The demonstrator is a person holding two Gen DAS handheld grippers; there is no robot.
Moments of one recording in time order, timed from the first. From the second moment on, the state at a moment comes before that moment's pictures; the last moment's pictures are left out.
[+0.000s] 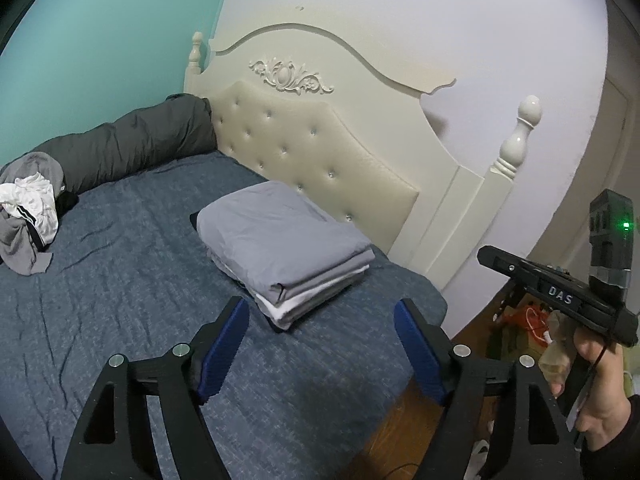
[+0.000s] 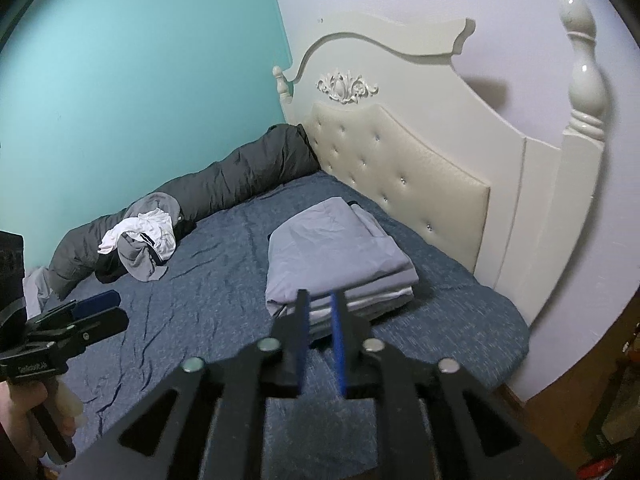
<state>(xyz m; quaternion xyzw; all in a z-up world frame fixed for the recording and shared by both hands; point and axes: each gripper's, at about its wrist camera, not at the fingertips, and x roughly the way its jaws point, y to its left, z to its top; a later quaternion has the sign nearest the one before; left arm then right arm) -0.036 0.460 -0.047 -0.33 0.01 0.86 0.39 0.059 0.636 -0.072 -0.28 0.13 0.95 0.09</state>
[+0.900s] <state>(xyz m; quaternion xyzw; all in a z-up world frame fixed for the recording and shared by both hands) 0.016 0.408 -0.048 -0.32 0.02 0.85 0.41 0.136 0.569 -0.068 -0.26 0.14 0.95 0.11</state>
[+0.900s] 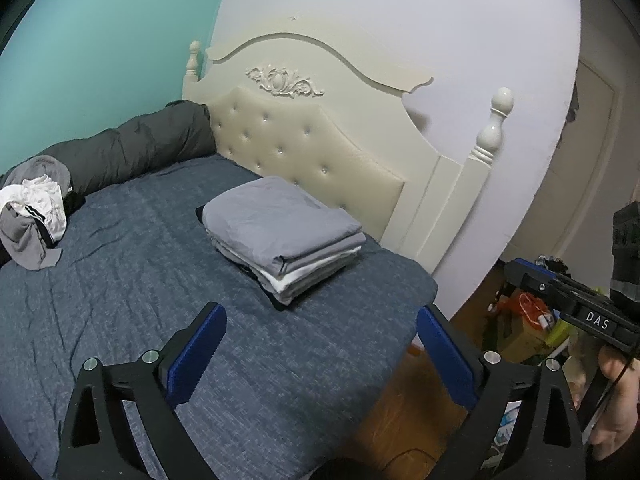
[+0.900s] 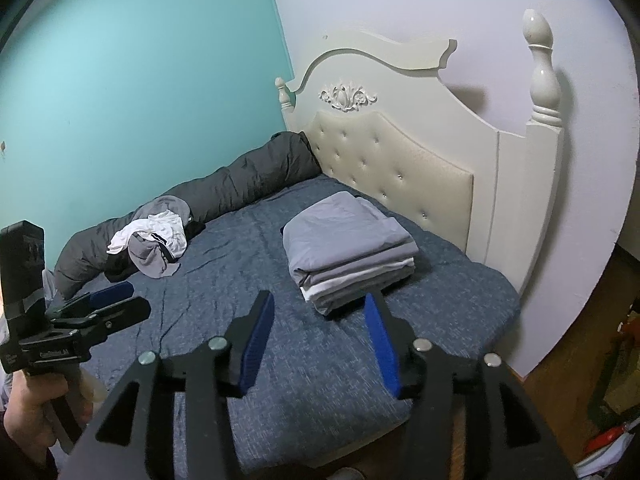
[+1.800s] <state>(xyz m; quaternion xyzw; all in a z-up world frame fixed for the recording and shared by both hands) 0.042 0.371 -0.049 -0.30 0.02 0.86 0.41 0.169 0.540 -0.077 -0.25 0.14 0.95 0.14</state>
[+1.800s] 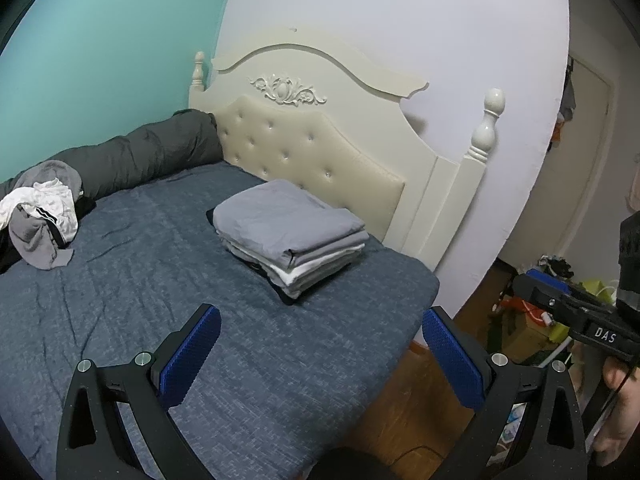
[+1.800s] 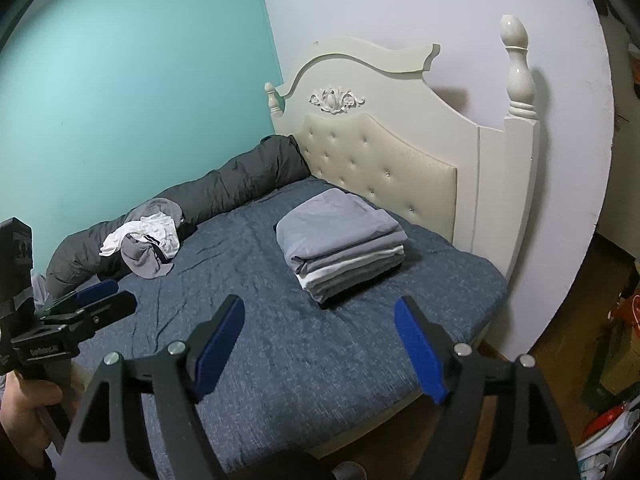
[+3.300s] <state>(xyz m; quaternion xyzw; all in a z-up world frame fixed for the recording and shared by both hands) 0.063 0.353 -0.054 -0.29 0.04 0.87 0.39 0.190 0.524 -0.097 -0.25 0.13 0.94 0.18</state>
